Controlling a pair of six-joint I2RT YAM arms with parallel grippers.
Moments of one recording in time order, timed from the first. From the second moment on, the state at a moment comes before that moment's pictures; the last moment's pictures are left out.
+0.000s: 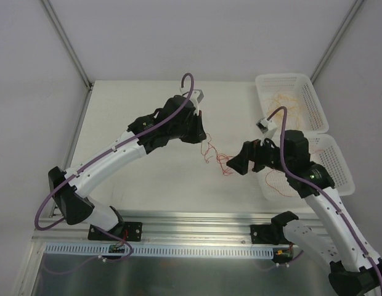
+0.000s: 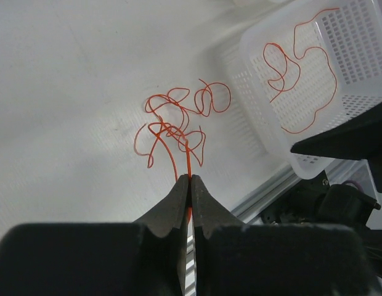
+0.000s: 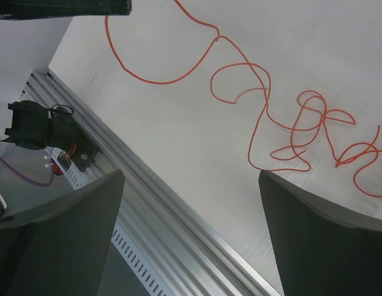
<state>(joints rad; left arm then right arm) -0.86 1.46 1.51 -0.65 -0.03 -0.56 0.42 0.77 0.91 -0.65 -0.46 0.28</state>
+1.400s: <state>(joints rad) -0.86 1.35 1.38 -0.66 0.03 -0.52 0.52 1.40 0.79 -0.10 -0.44 0.29</state>
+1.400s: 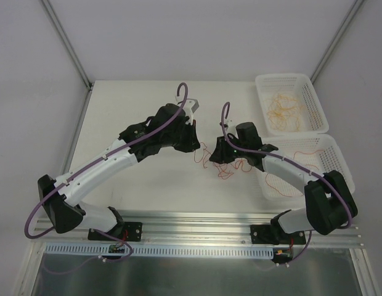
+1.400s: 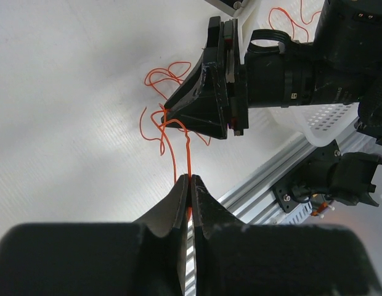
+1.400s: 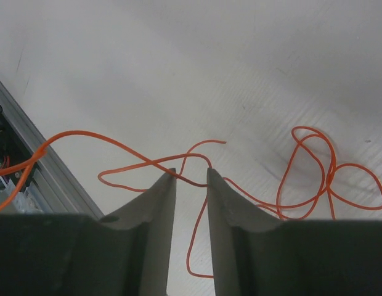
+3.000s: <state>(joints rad) -0.18 1.18 0.92 -0.66 0.12 -0.54 0.56 1.18 0.96 -0.61 -0.36 0.26</state>
